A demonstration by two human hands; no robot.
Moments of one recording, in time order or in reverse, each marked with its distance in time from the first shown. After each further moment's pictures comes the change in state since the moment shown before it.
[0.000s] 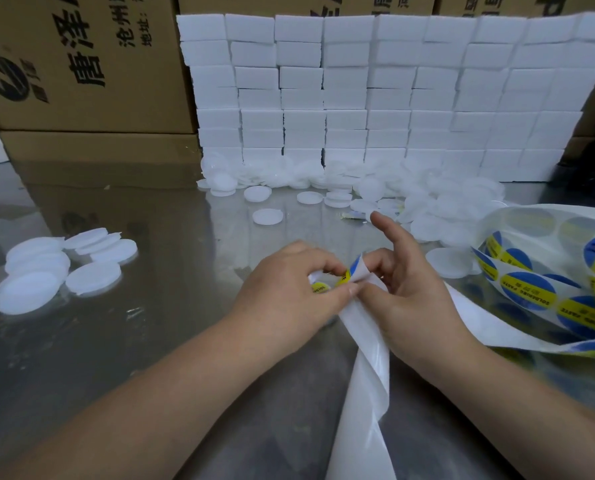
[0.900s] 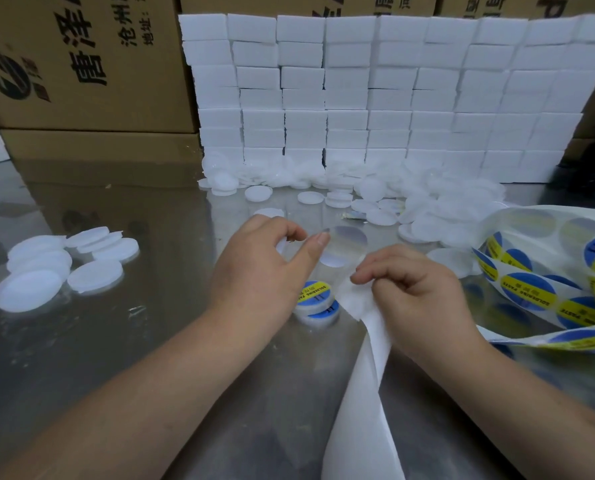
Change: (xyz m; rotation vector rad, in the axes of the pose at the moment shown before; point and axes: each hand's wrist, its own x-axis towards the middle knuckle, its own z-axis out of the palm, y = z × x) left_hand 0.004 -0.003 -0.013 -0.001 0.308 -0.052; right_hand -0.003 -0.014 0.000 -0.162 0.127 -0.071
